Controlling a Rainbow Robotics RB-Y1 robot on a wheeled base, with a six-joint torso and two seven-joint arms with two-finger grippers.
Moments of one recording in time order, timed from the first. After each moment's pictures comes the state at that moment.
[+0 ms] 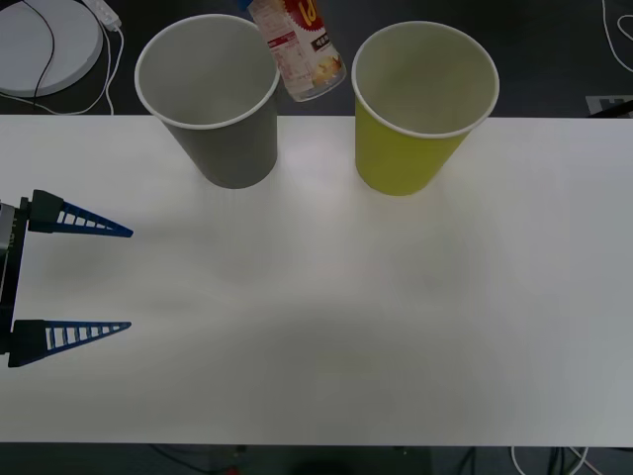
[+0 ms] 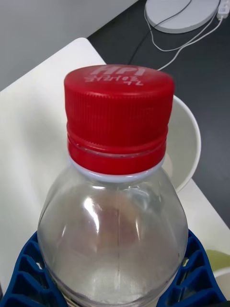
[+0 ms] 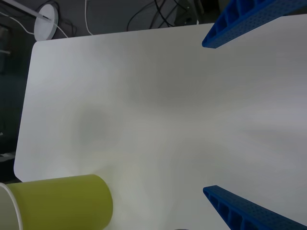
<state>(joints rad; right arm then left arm) -1.69 -0.69 0.87 -1.17 1.51 -1.19 -1.41 0.19 1.29 0.13 -1.96 -0.97 -1.08 0.06</state>
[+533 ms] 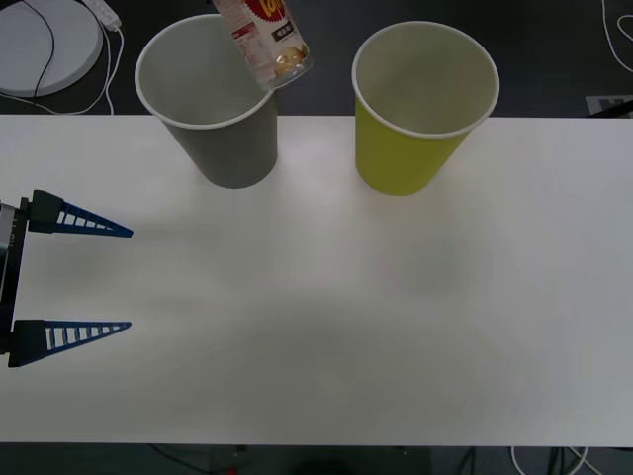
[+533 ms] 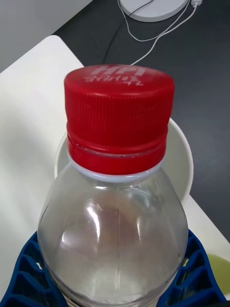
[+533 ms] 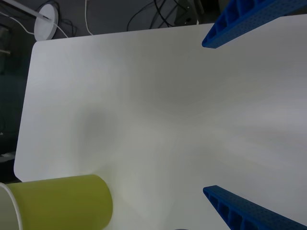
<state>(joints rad) -1.83 -0.51 0.95 -0.91 1.58 -1.19 -1.45 0.19 1.29 0.13 -1.96 -0.97 -1.08 0.06</state>
